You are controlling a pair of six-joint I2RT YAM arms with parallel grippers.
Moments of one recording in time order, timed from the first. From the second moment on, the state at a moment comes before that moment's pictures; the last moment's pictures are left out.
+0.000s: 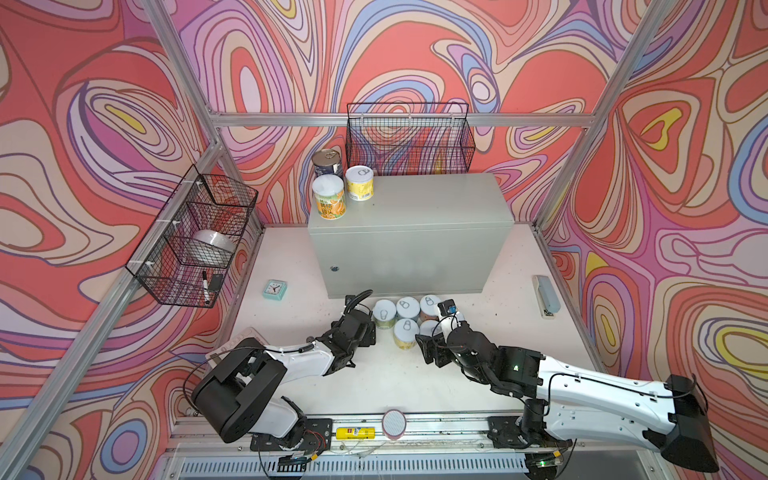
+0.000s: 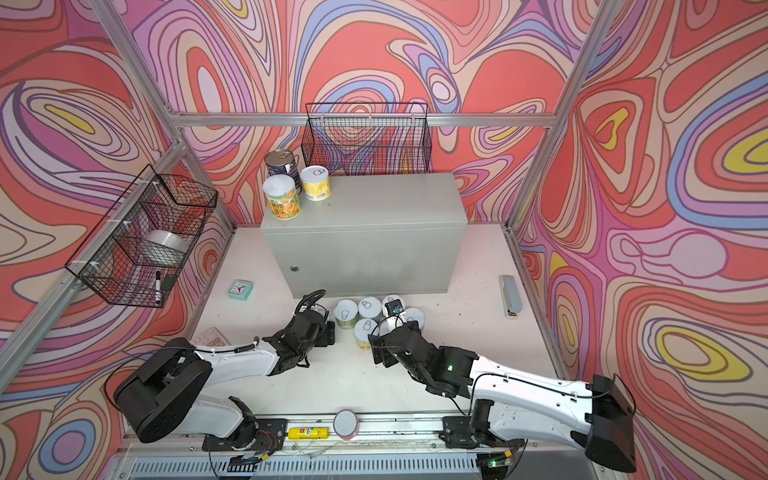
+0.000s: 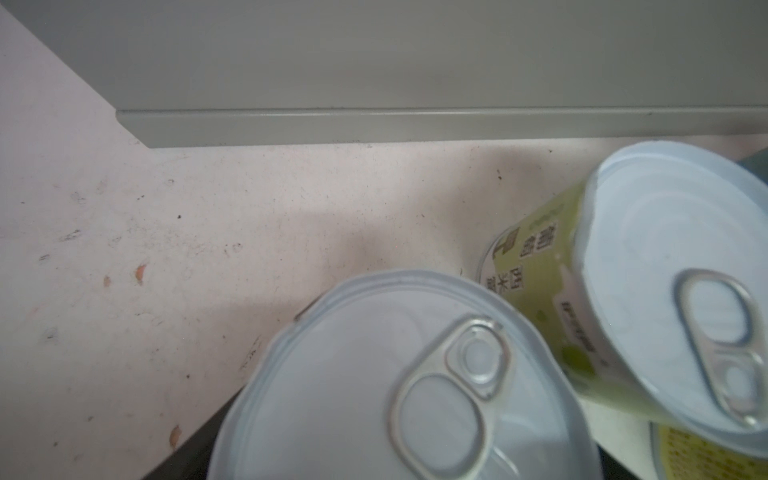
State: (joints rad) left arm -0.66 1.44 0.44 0.18 -0.36 -0.53; right arm 1.11 1.01 0.68 -0.30 0.44 0.51
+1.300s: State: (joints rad) left arm -0.78 0.87 0.91 -0.59 -0.40 -0.49; right arm 1.11 0.91 0.65 -0.29 0.51 0.52
